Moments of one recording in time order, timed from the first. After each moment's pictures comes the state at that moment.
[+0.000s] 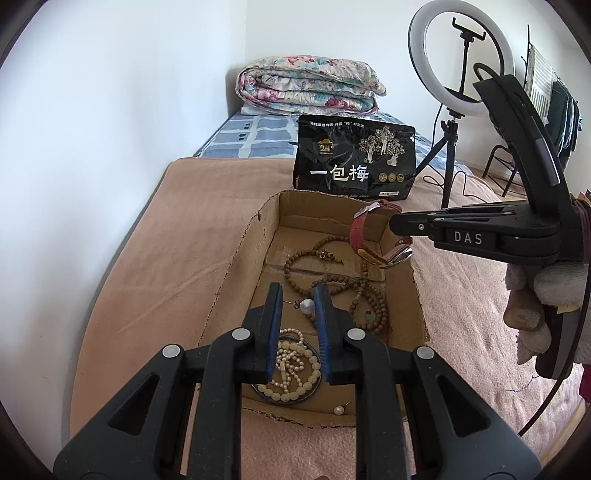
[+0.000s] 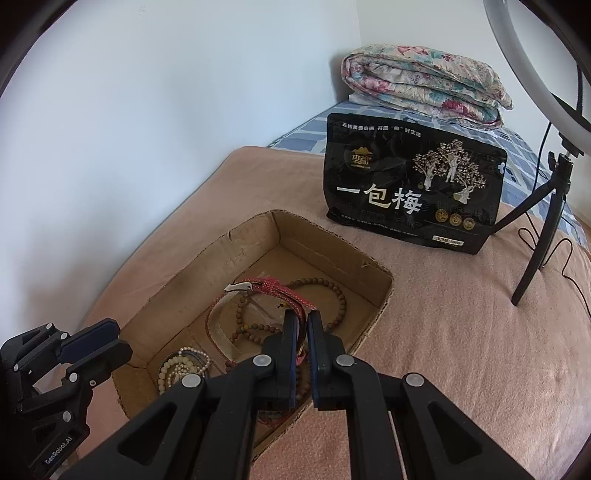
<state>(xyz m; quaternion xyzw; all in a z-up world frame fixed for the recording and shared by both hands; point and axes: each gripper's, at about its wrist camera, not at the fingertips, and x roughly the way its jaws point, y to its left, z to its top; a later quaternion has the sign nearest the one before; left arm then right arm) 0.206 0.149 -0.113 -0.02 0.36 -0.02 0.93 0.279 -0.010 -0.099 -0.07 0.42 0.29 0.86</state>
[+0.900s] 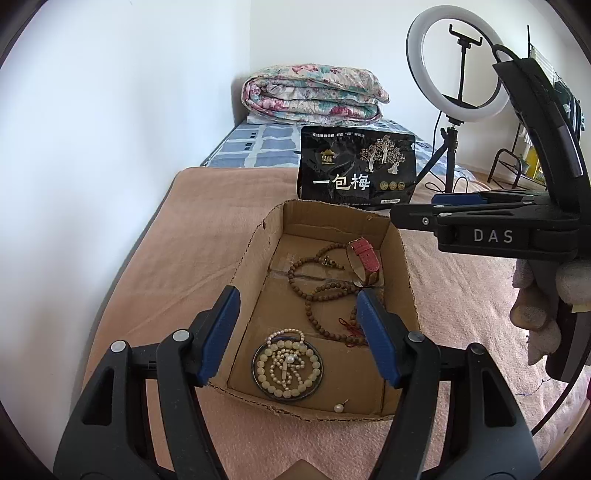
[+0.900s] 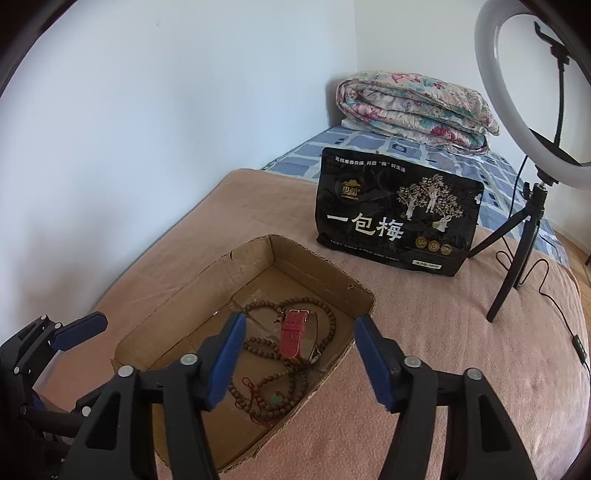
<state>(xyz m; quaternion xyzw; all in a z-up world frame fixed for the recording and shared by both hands) 0.195 0.148 -0.101 -0.02 0.35 0.00 0.94 0.260 -0.021 -0.069 -0.08 0.38 0.27 0.88</state>
